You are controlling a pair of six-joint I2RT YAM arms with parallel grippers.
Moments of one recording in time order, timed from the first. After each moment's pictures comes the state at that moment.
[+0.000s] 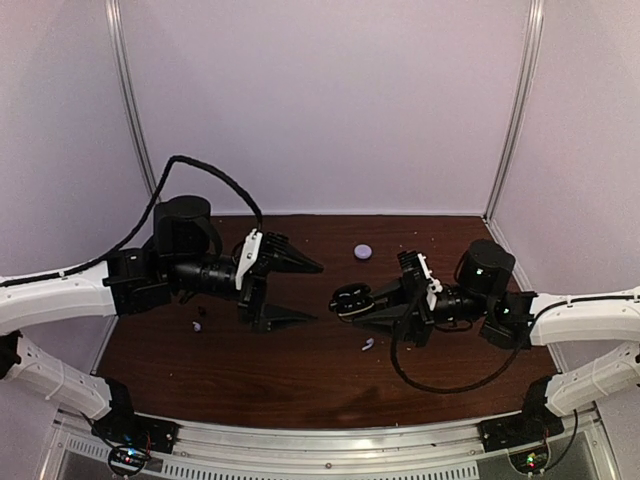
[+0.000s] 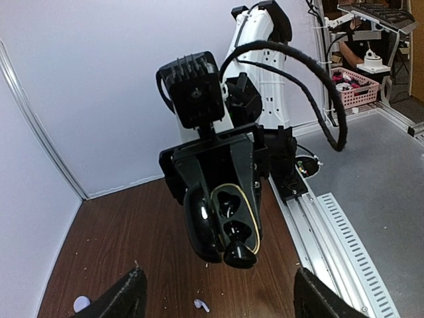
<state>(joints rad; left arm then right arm) -1.01 1.21 0.98 0.03 0.61 0.41 0.92 1.18 0.62 0.59 -0.74 -0.03</state>
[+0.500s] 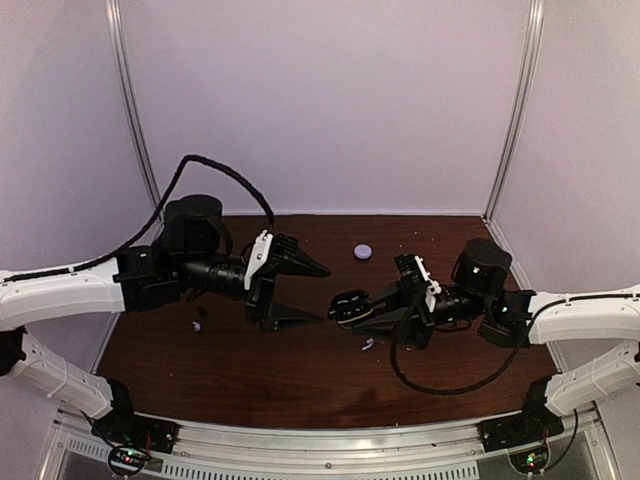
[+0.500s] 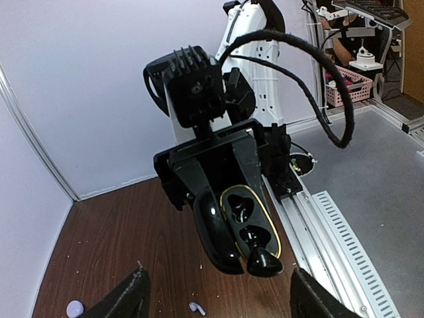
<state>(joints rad) -1.01 1.26 1.01 0.03 0.64 0.43 0.93 1.19 0.63 0.57 -0.81 -0.02</state>
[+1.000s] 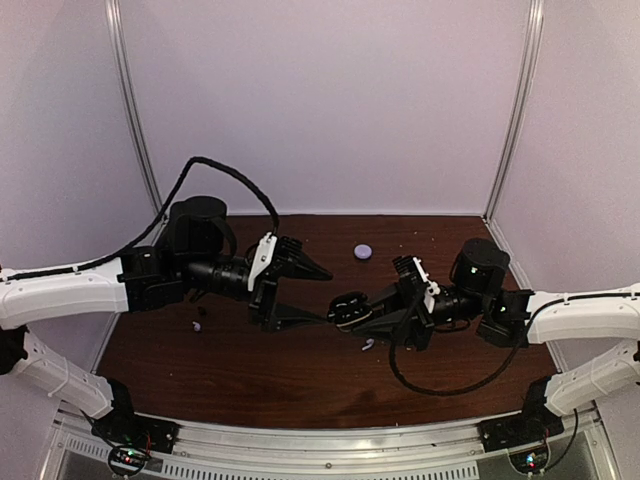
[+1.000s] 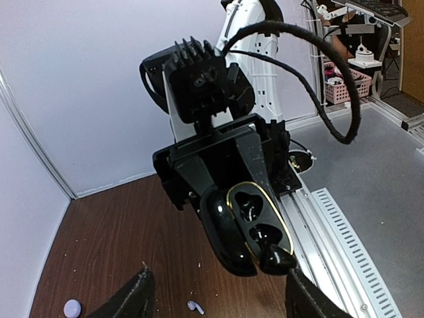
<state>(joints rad) -1.01 1.28 1.01 0.03 0.65 0.43 0.93 1.20 0.64 0.57 -0.83 -0.02</state>
